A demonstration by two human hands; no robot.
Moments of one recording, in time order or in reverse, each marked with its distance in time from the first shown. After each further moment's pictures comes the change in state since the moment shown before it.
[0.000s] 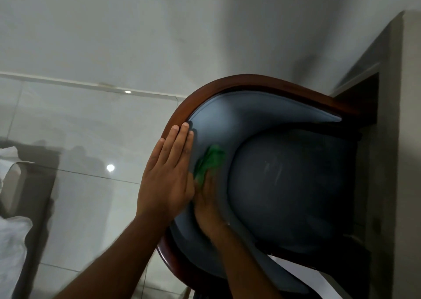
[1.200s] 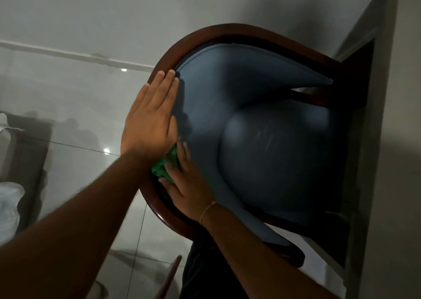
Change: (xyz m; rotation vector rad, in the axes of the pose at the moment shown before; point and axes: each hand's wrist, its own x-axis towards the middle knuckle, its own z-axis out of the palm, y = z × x) left_hand -0.002 0.003 -0.005 -0.049 0.054 -0.004; right_hand -0.053 0.038 0.007 -0.576 -0.077 -0.608
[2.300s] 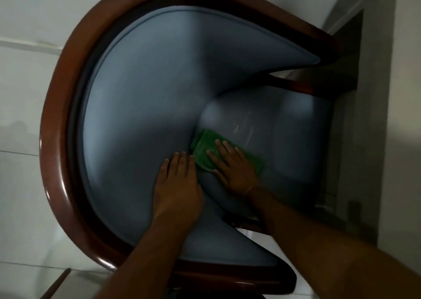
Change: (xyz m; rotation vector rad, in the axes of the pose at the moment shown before) left_hand -0.073 0.124 0.154 0.044 -0.578 -0.138; right_hand -0.052 0.271 -0.049 -0.694 -0.088 0.046
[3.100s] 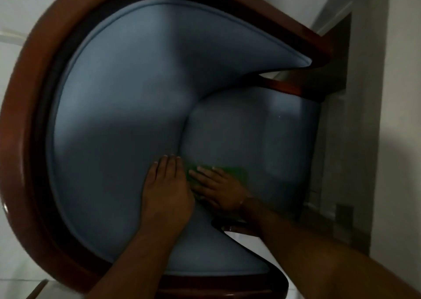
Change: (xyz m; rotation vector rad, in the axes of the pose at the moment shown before) left_hand 0.014 0.000 0.001 -0.055 0.018 -0.007; right_hand -0.022 -0.005 0.024 -0.114 -0.016 -0.379
